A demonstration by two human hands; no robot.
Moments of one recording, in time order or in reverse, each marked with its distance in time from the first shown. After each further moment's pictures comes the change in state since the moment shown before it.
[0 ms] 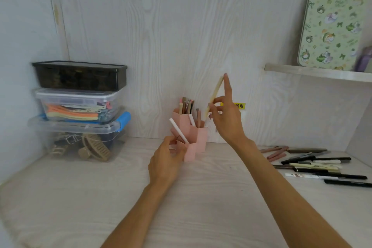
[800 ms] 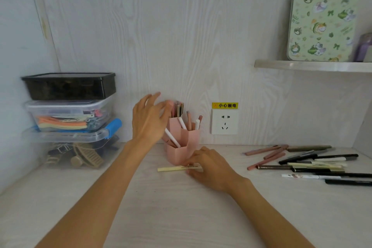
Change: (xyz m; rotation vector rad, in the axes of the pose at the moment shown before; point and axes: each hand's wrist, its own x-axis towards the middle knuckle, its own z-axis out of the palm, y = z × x) left_hand 0.074 0.064 -0.035 0.508 0.202 0.458; right_hand -0.079 0.039 0.005 -0.371 -0.646 -0.228
